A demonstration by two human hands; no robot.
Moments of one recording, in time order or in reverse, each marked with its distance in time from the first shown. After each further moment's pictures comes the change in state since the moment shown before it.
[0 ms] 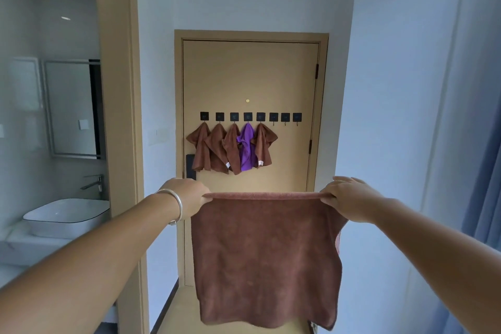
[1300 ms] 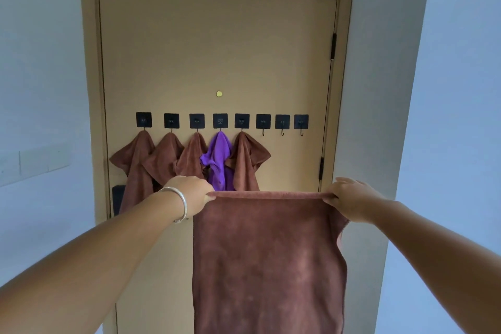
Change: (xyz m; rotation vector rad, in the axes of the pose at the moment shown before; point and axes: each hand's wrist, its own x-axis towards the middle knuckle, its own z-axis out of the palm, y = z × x) left_hand 0.623 -0.054 0.172 -0.012 0.040 0.183; right_hand 0.541 0.196 0.197 0.005 0.036 0.147
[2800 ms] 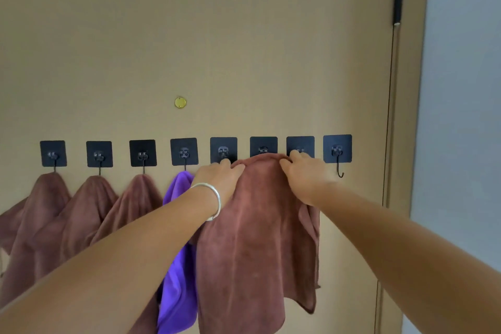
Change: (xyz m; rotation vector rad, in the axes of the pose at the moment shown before) left_hand 0.449 -0.024 0.070 0.174 0.300 -0.147; right_hand 0.445 0.035 0.080 -0.184 0.310 -0.151
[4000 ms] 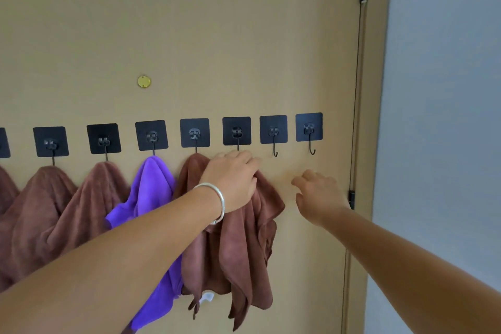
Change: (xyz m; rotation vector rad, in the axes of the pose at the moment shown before) left_hand -0.011 0.065 -0.001 -0.176 0.250 0.294; right_hand -0.086 0.033 0.072 0.102 -0.031 0.209
